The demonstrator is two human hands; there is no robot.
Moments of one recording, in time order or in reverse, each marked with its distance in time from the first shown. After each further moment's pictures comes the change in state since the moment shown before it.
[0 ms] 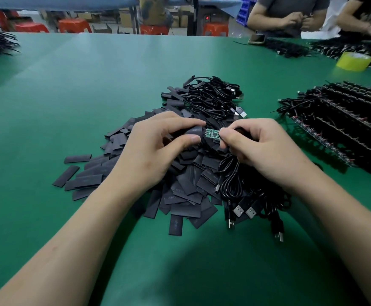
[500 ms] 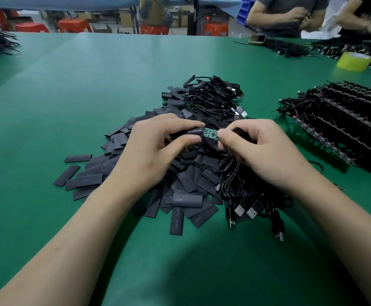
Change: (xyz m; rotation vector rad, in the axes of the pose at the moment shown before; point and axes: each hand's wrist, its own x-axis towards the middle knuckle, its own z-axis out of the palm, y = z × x) left_hand 0.000 -0.001 0.000 0.071 0.026 0.049; right_hand -0.001 -0.001 0.005 -0.046 0.030 -0.030
